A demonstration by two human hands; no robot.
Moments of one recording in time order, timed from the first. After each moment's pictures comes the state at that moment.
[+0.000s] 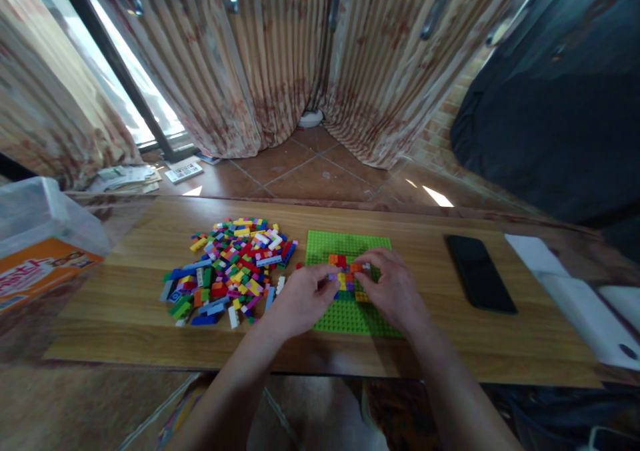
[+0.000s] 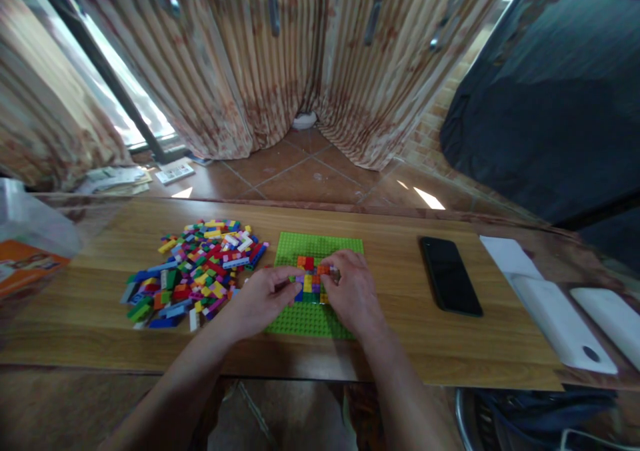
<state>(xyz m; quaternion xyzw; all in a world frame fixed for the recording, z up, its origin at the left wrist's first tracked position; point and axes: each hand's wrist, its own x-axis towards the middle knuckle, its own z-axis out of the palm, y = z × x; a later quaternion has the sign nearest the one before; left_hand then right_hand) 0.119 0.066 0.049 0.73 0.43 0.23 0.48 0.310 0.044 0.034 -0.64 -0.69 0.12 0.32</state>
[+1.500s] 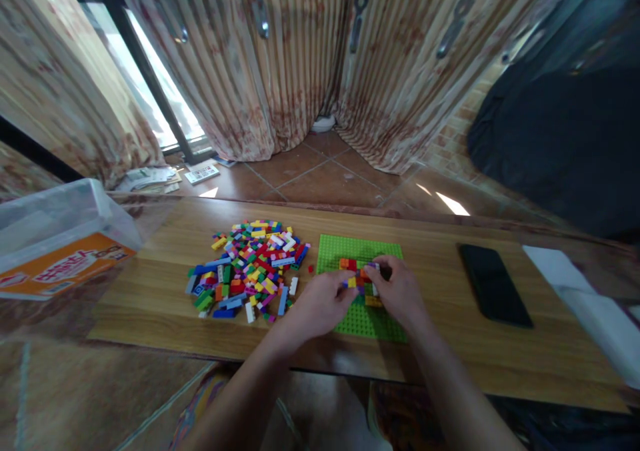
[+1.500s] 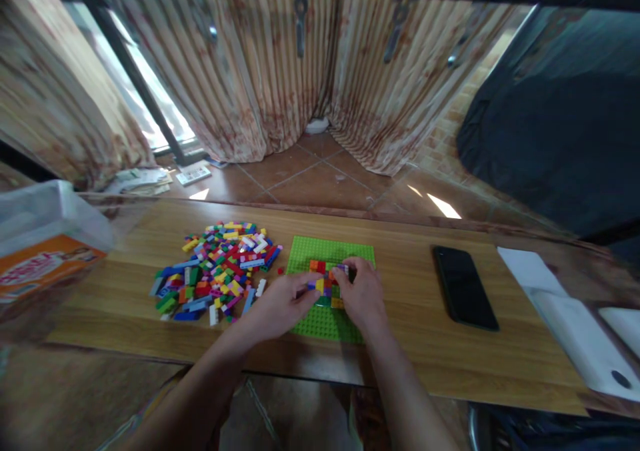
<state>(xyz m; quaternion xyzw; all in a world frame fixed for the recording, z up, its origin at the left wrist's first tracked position) 0.128 0.059 0.047 0.75 0.42 0.23 0.45 0.309 0.053 0.012 -0.72 -0.58 0.17 0.34</state>
